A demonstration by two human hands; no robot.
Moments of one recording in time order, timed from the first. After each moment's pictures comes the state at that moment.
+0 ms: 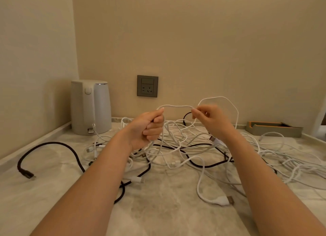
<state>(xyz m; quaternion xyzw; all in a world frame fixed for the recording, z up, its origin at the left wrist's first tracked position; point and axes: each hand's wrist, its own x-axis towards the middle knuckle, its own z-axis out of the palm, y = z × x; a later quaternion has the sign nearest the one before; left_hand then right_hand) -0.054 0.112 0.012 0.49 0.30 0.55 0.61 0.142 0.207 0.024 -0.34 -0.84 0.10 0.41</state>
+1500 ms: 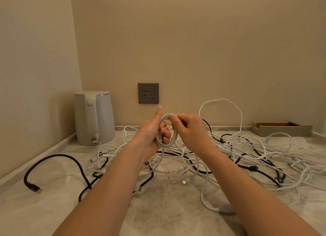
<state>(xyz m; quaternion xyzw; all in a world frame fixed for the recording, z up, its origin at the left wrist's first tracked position) -0.018 0.106 0.024 0.37 0.40 0.66 0.51 0.091 0.161 0.013 -0.22 -0.80 0.19 0.52</state>
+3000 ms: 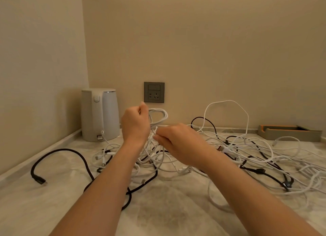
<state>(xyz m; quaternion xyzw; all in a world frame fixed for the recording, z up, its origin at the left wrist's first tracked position) -0.050 0.104 0.021 0.43 0.61 0.66 -0.08 0.080 0.128 0.017 -0.17 -0.95 -0.07 0.27</state>
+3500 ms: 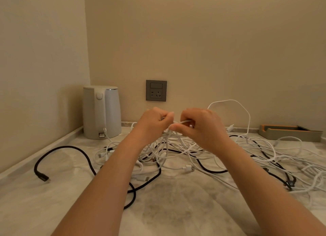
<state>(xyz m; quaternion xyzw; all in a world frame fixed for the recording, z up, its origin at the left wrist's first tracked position) -0.054 0.106 0.025 0.69 0.55 0.46 0.00 0.103 0.150 0.029 -0.21 -0.88 -0.07 0.42</state>
